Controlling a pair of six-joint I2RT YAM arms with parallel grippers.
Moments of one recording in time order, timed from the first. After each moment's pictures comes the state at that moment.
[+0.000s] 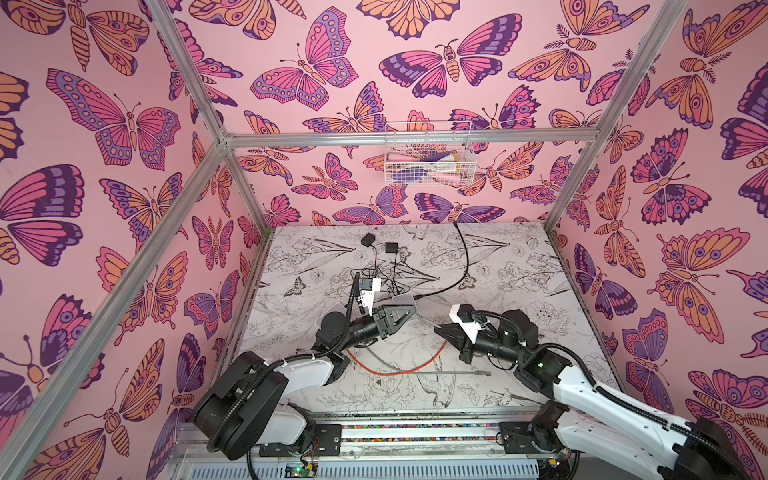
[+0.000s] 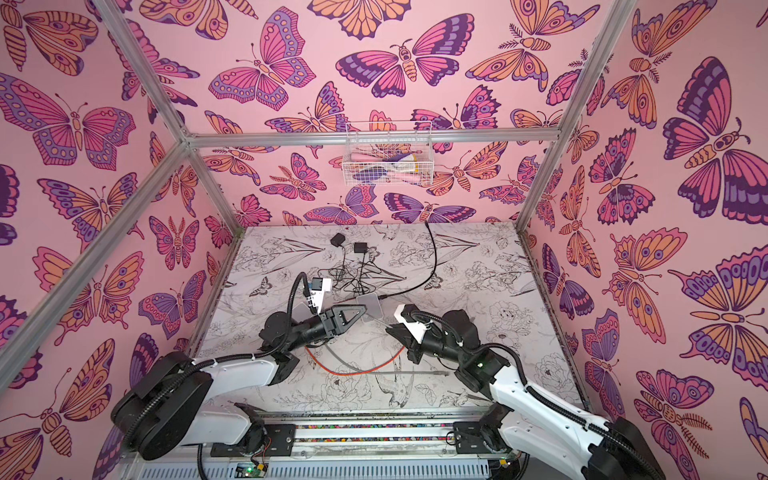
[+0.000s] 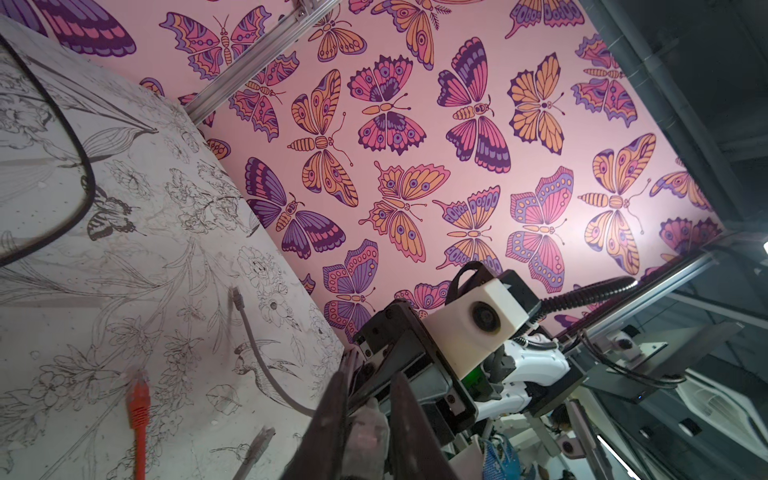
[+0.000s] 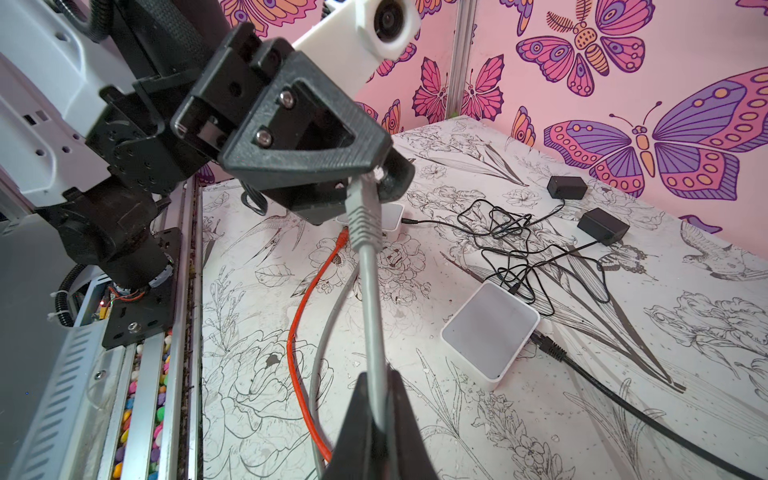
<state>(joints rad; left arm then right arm) -0.58 1.37 0.37 1.23 0.66 -1.08 0.69 0.90 0.44 0.21 -0.44 -0.08</state>
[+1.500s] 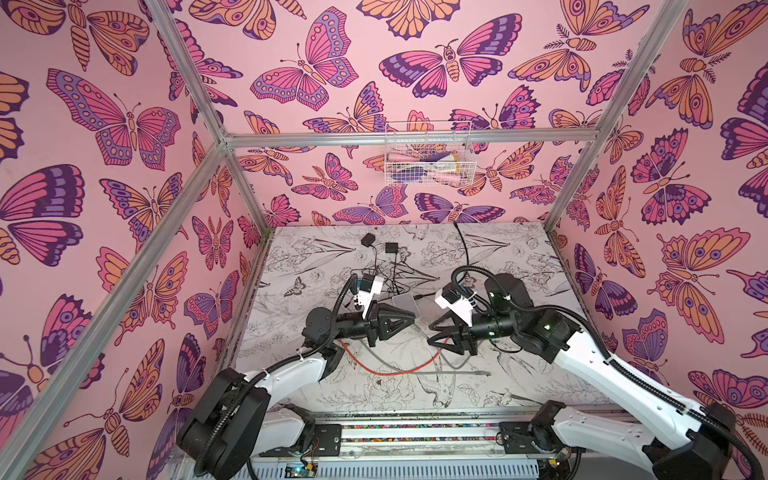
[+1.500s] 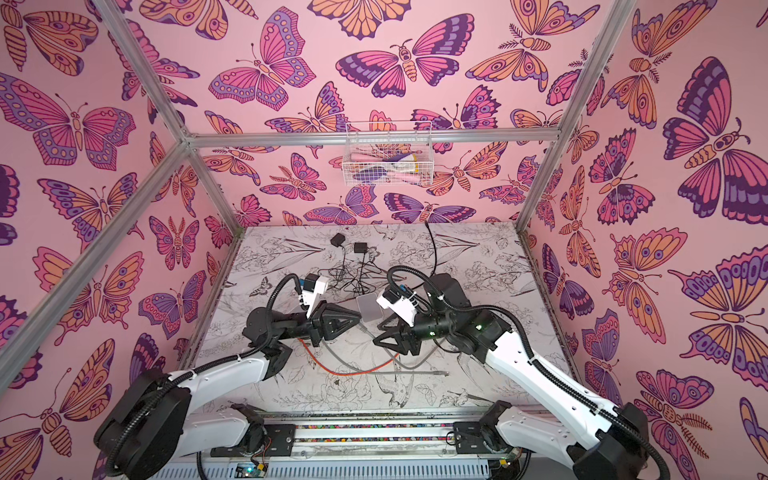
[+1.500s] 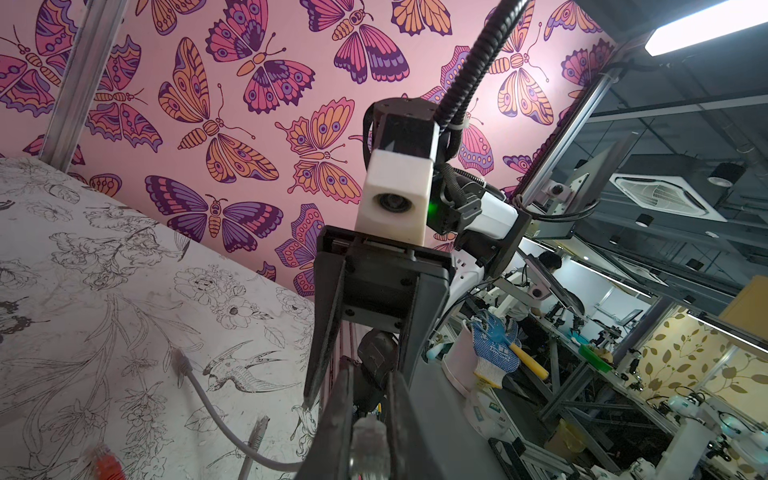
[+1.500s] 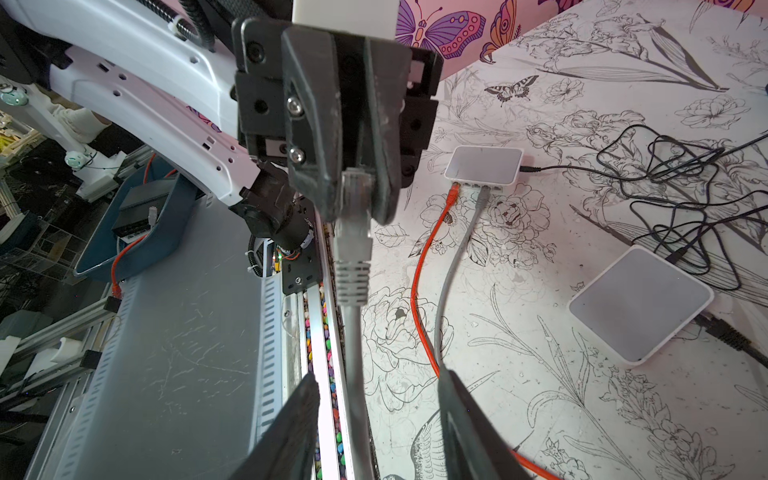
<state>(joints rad) -0.51 1.26 0.44 1.23 1.03 -0.90 0.69 1.08 0.95 -0.48 -0.73 -0.04</state>
